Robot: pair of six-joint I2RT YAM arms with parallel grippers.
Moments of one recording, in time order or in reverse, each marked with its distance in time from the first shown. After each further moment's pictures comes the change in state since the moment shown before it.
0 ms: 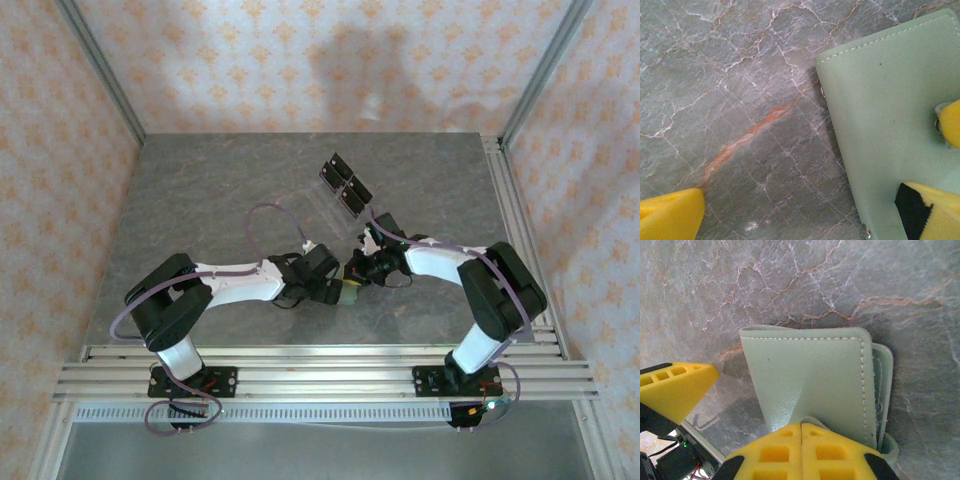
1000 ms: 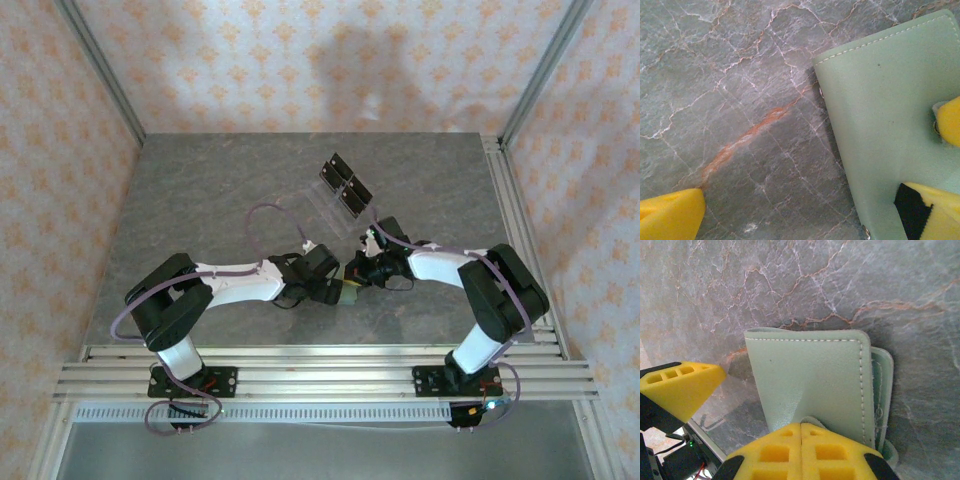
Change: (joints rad) left arm 0.000 0.002 -0.001 0.005 0.000 0.000; right arm -0.013 -0.014 -0.072 0.120 -0.027 0.016
